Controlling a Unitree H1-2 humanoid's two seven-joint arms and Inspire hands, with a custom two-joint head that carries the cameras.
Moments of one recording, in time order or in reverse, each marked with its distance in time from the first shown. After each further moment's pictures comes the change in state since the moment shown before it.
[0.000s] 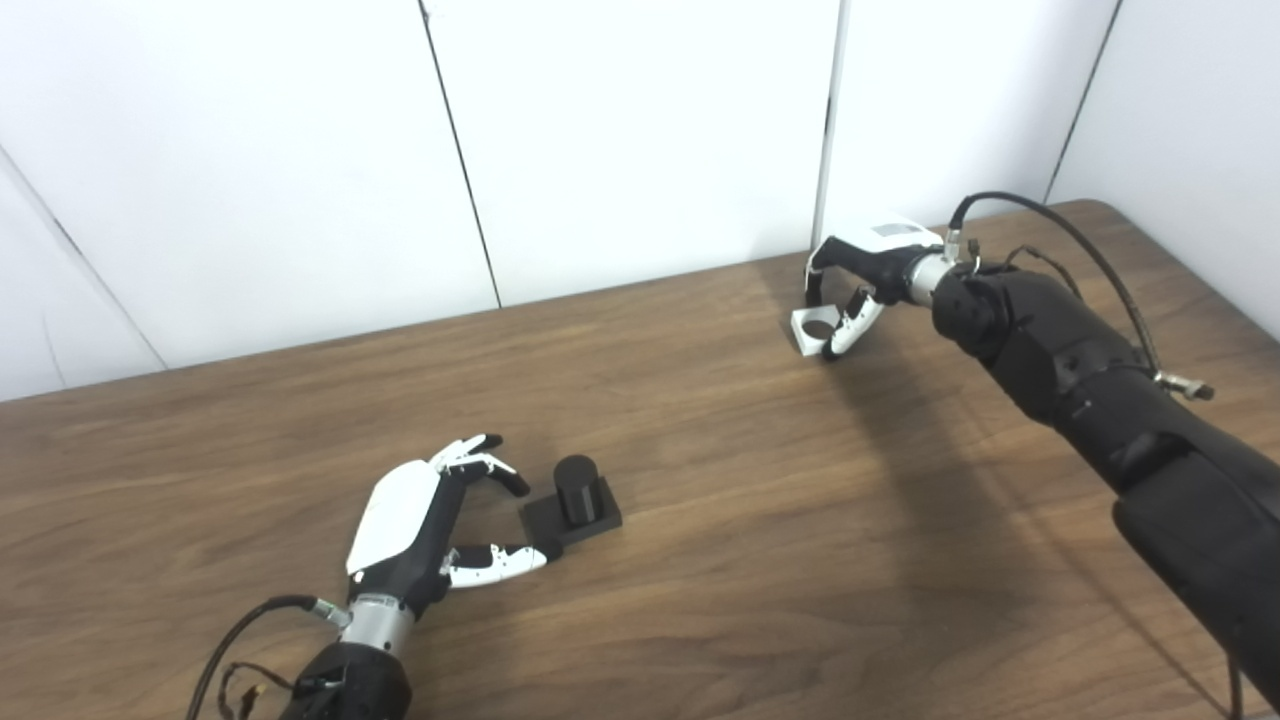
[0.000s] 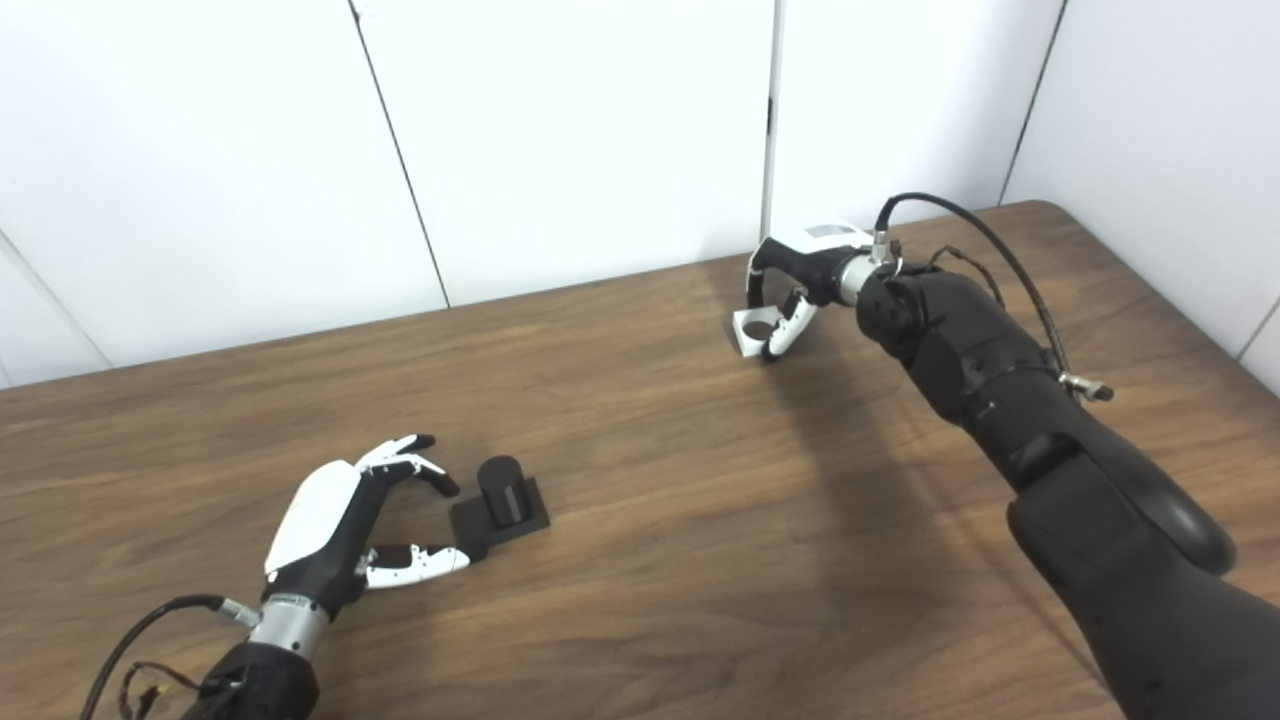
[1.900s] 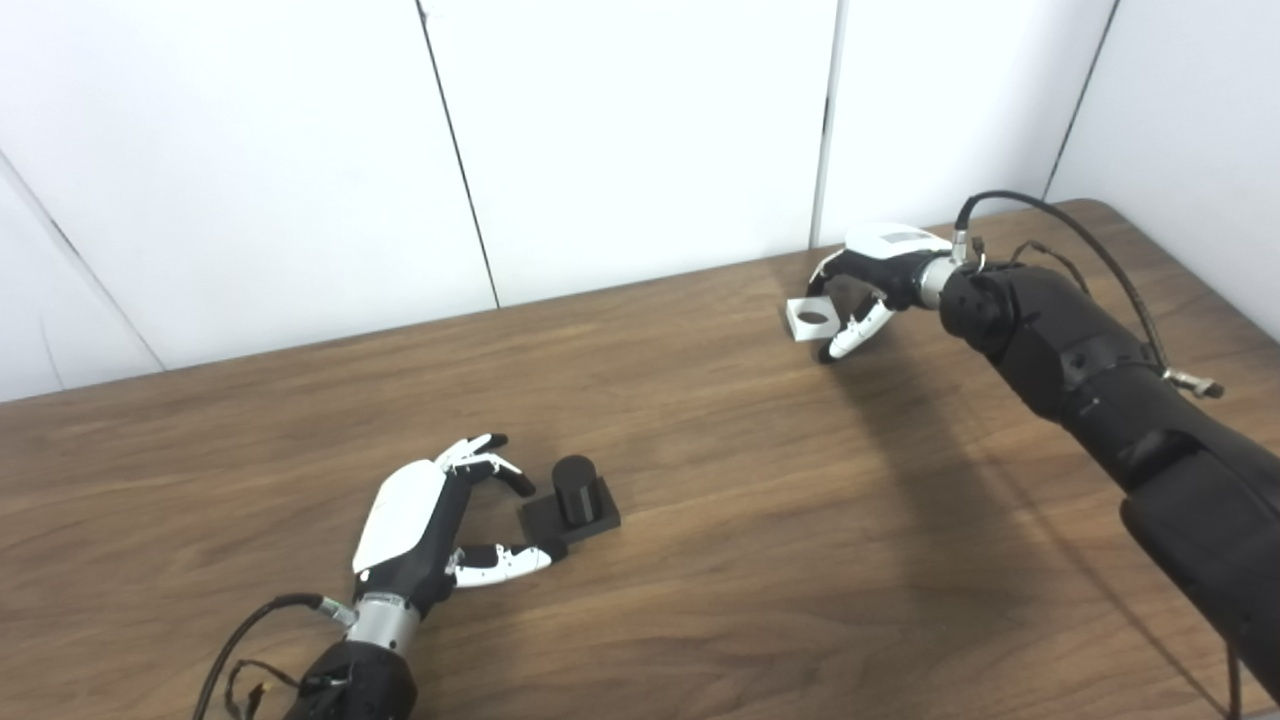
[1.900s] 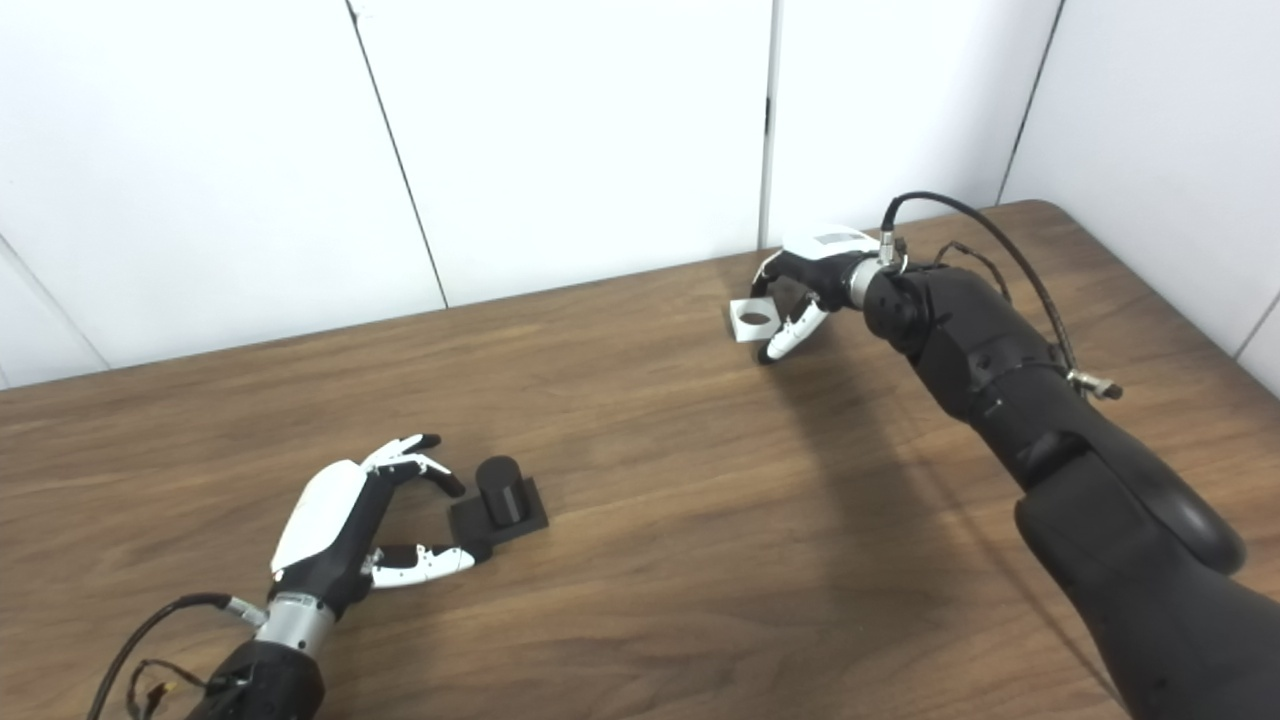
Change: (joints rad) left arm -0.004 -0.006 -0.005 0.012 -0.001 -0.006 0.005; right arm -0.008 -0.011 0.015 -0.002 -0.022 0.046 0.093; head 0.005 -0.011
